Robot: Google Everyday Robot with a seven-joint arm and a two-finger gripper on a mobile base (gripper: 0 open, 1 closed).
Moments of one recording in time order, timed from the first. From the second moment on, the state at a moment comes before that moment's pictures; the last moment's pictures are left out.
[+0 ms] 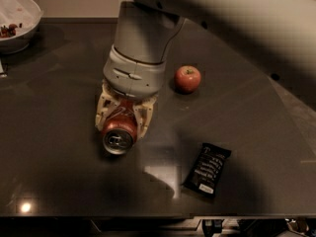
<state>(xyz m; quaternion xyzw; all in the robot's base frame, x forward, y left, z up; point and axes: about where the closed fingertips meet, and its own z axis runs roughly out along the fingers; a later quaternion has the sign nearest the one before) 0.405 0.063 0.913 -0.99 0.03 0.08 0.14</state>
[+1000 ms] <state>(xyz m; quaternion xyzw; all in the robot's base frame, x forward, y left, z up) 0.449 0.068 0.917 -0.88 0.35 0.23 0.22</state>
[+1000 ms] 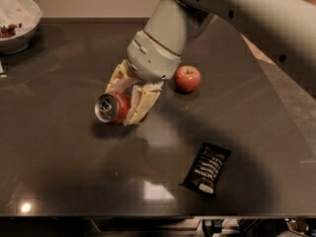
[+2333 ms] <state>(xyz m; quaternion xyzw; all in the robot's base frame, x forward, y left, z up) 0.458 0.049 0.919 -0.65 0.55 0.44 0.28</state>
